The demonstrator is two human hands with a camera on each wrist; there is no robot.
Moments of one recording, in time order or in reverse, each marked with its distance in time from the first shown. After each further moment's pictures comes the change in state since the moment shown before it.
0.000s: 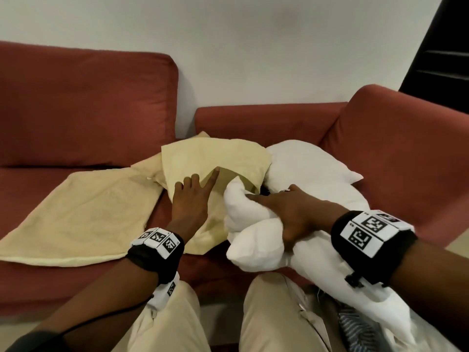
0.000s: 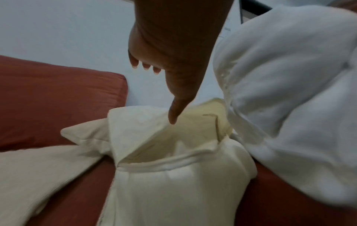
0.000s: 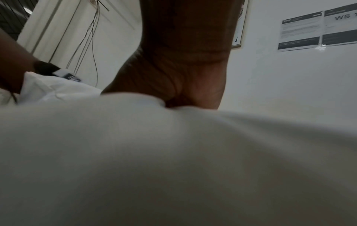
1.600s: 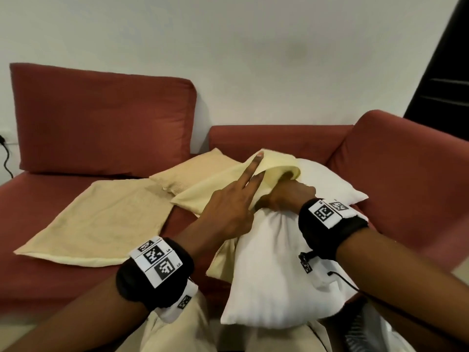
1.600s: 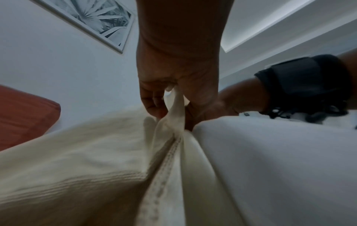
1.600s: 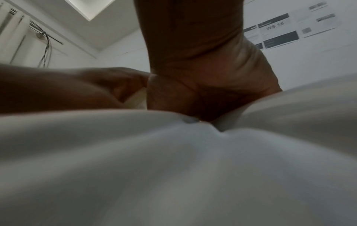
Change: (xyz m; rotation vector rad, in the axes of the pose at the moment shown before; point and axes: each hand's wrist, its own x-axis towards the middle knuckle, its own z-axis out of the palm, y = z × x) left_hand -0.030 0.035 -0.155 -0.510 0.020 0.216; right_hand 0.031 -0.038 -0.046 0.294 0.151 0.710
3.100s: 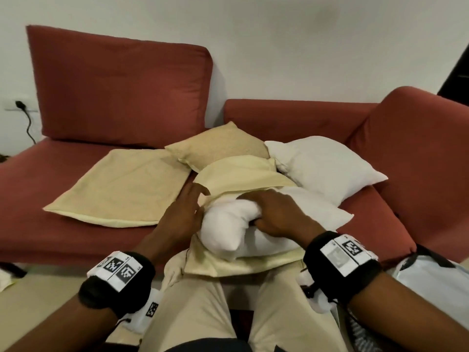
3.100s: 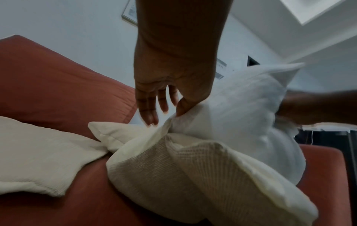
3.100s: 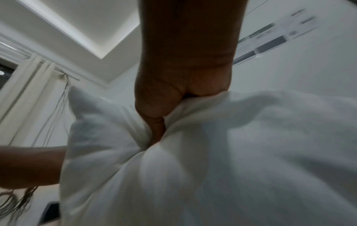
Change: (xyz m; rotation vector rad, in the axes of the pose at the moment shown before) left_hand -0.120 -0.102 0.049 -0.283 0.012 -0.322; right_hand -0.059 -0.006 0.082 0.110 0.089 -0.762
